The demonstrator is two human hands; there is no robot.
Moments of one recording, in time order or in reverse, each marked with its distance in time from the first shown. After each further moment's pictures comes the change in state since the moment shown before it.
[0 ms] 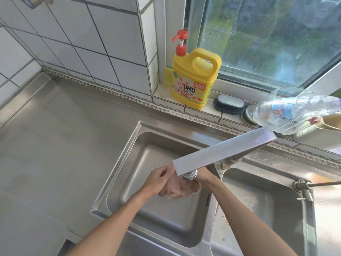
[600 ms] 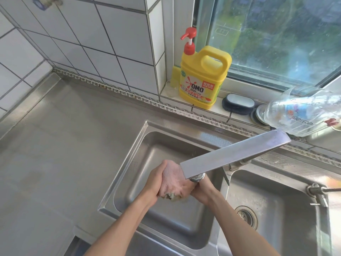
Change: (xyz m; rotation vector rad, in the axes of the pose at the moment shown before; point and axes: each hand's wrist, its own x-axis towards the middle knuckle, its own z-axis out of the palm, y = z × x) left_hand -0.017 0.019 -0.008 -0.593 0.082 -0.268; right_hand 0.006 0.041 0.026 0.619 -0.022 0.313
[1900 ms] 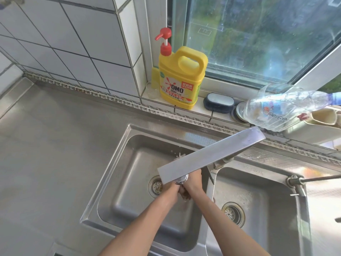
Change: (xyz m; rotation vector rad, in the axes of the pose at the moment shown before) left_hand 0.012 -0.021 0.103 0.179 0.192 -0.281; right_hand -0.014 -0.022 0.010 -0.748 0.576 -0.384
